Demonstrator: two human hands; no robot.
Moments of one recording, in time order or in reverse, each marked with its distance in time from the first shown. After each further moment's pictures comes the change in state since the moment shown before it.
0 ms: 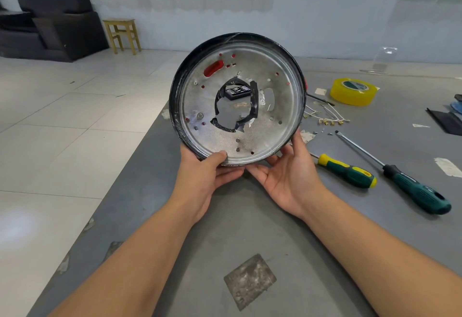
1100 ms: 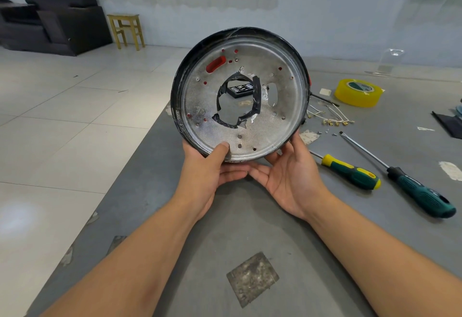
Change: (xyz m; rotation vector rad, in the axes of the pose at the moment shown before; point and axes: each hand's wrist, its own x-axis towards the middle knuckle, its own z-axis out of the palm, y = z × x) left_hand -0.004 0.002 0.004 0.011 -0.020 0.047; right_hand -0.007 0.004 0.004 -0.130 -0.115 0.007
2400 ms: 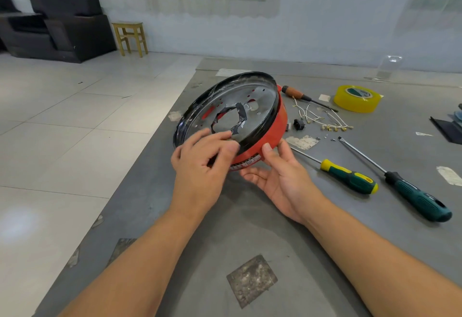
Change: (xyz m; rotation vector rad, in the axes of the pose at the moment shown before) left_hand -0.021 0.021 -0.006 0.954 0.079 0.564; right_hand -0.008 0.001 0.005 -0.256 -0.104 -0.146
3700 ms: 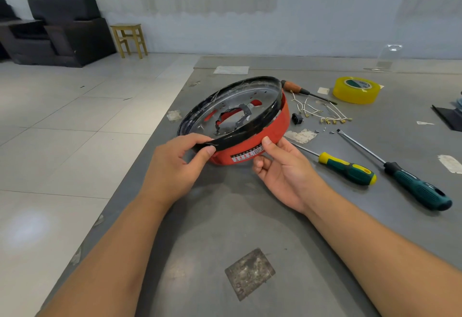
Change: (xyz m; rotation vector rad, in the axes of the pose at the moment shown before) left_hand 0.014 -0.031 -0.031 0.015 -0.094 0.155; right_hand 0.004 -0.004 -0.015 0.174 0.015 0.063
